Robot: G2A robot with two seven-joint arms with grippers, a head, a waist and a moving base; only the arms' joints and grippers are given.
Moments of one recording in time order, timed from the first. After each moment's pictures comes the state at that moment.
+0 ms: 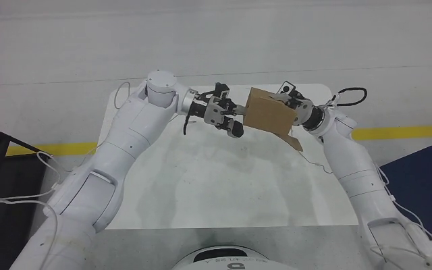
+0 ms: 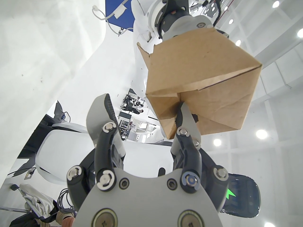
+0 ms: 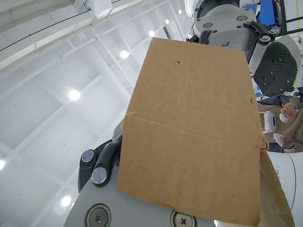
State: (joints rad) left arm 0.53 -1.39 -0.76 -0.87 -0.61 0.29 -1.45; right arm -1.02 -1.11 1.22 -1.18 1.20 0.43 1.33
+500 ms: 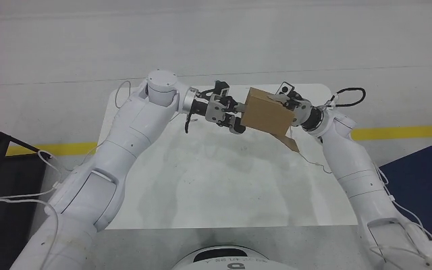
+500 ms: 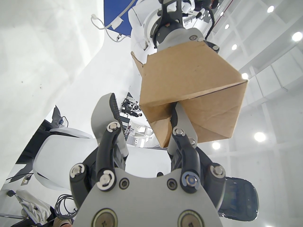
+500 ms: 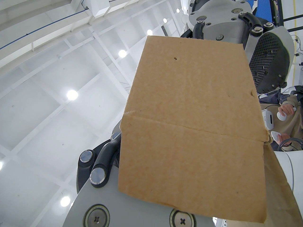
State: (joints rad) left arm 0.52 -1.40 -0.76 -0.85 -0.62 0.28 -1.43; right arm -1.02 -1.11 1.21 -1.19 1.18 0.43 1.34
